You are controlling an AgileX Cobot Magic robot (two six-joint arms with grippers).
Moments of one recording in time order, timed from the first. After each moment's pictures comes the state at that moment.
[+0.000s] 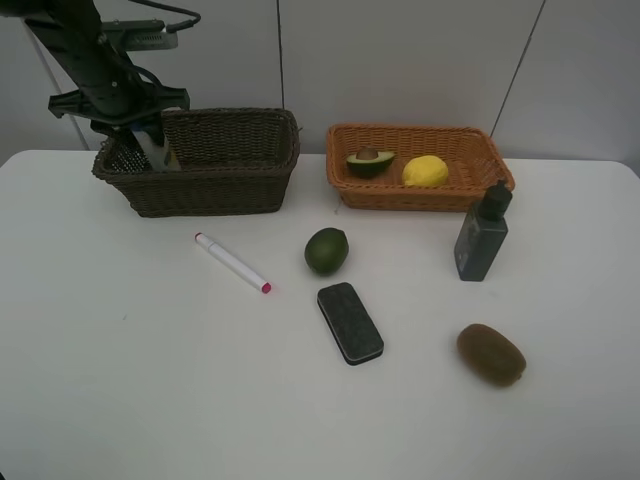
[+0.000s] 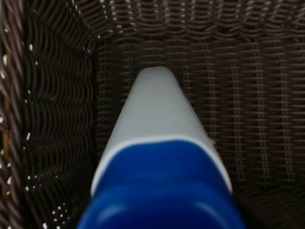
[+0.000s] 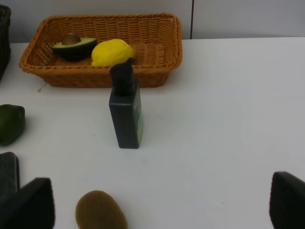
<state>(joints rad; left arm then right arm) -0.17 2.03 -1.57 0.12 0.65 -0.30 -0.03 0.00 -0.51 0.07 1.06 -0.03</state>
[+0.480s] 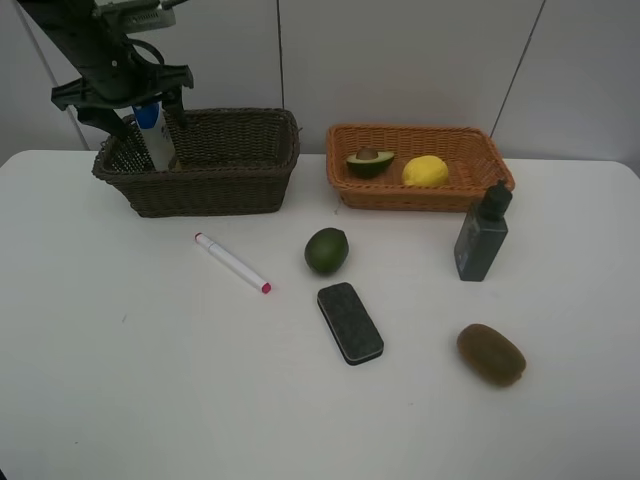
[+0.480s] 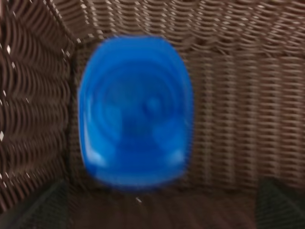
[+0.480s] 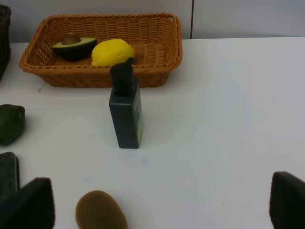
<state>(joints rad) -0.17 2.00 -1.65 0.00 0.77 -0.31 -0.03 0.00 -0.51 0.07 1.06 -0.03</state>
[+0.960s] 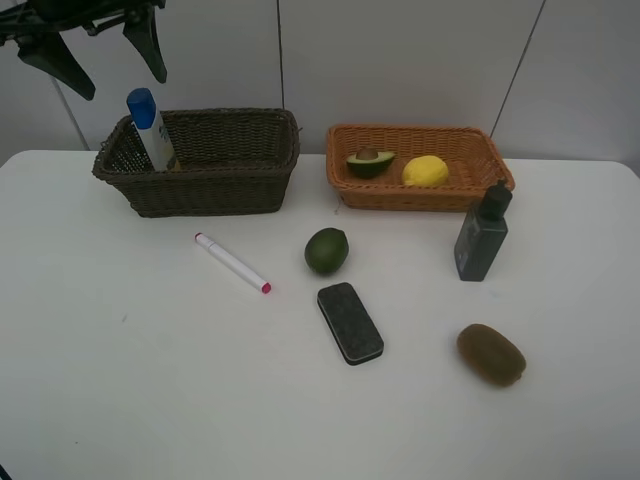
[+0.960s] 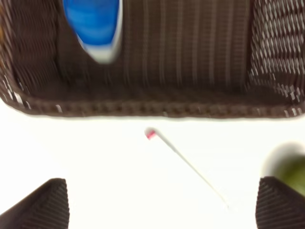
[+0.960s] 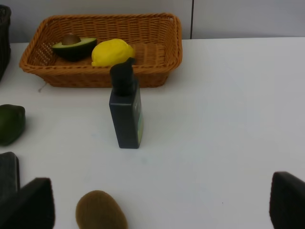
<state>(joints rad) -0.17 1.85 -1.77 -0.12 1.20 -0.28 -0.03 0.00 -0.51 0.07 1.06 -0.03</state>
